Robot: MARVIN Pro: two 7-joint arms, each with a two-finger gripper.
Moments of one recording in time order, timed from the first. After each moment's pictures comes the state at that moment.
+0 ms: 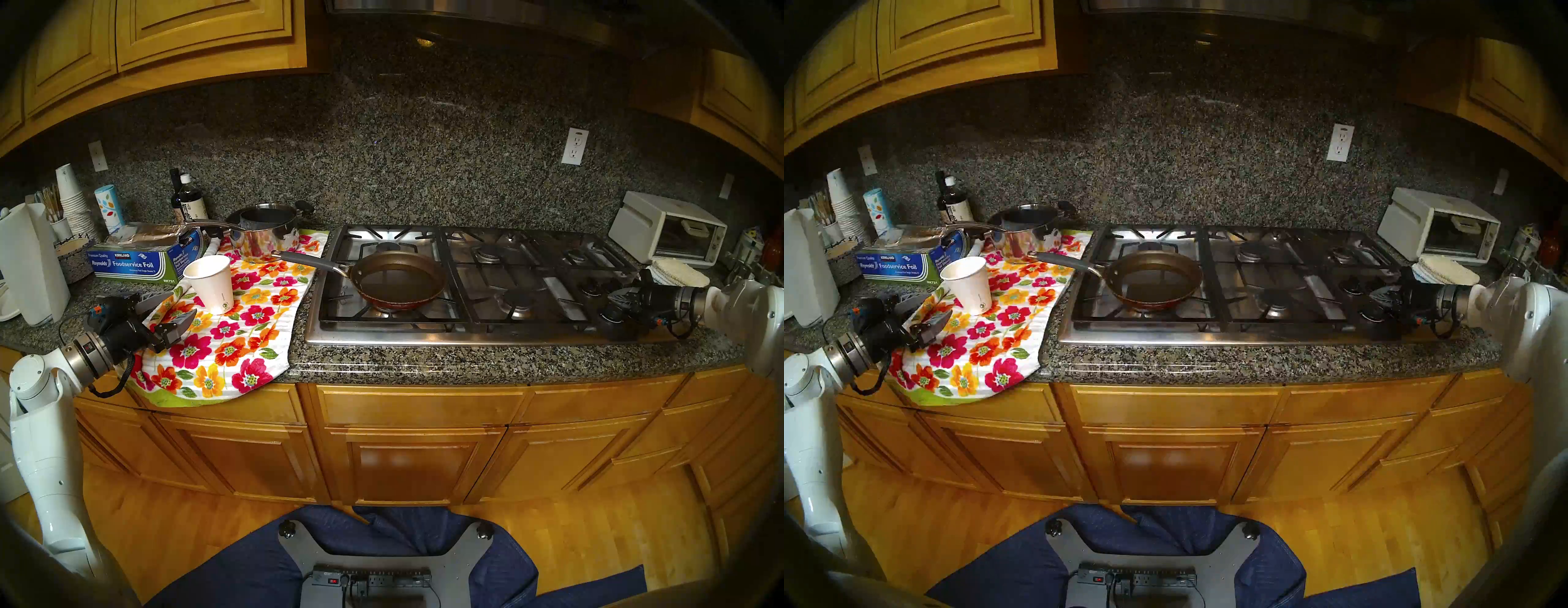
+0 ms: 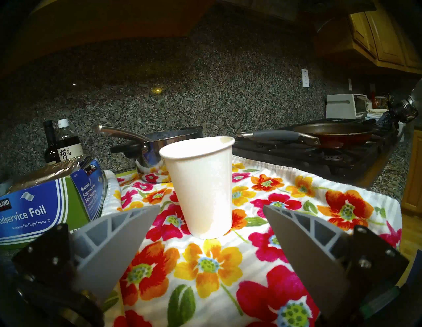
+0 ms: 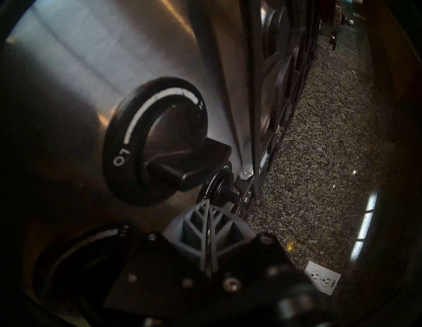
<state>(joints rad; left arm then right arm) 1.54 -1.08 -2.29 -1.41 -0.21 0.07 -1.21 -0.01 -0.77 -1.81 -0.41 0.37 -0.91 -0.92</state>
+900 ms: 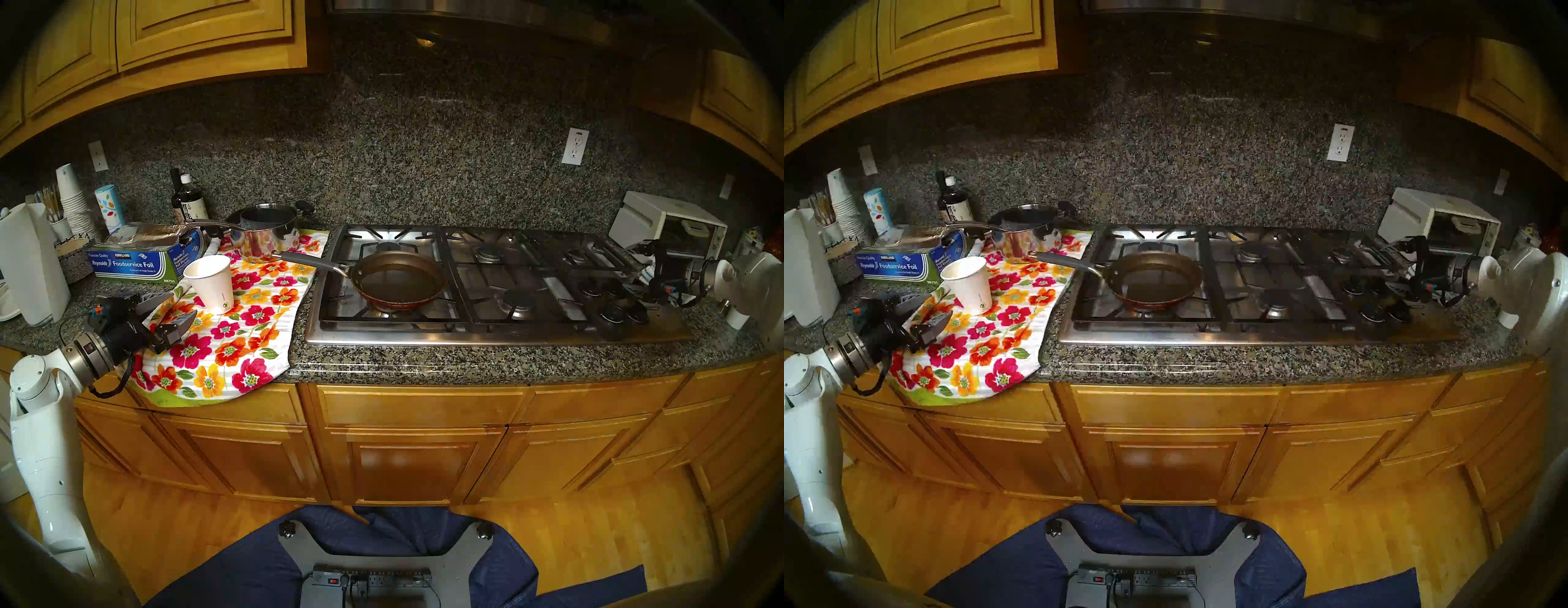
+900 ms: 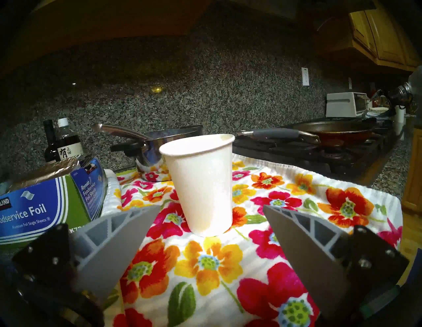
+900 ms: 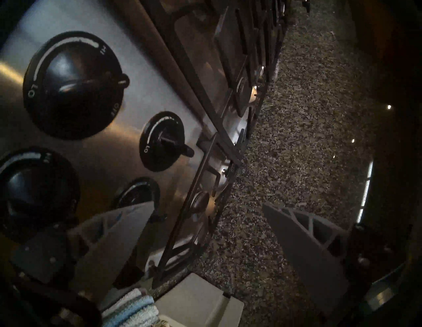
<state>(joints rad) 1.54 -1.08 -2.29 -1.40 -0.21 0.06 -1.21 0.17 -0.74 -1.74 -0.45 0.51 -0.96 -0.63</state>
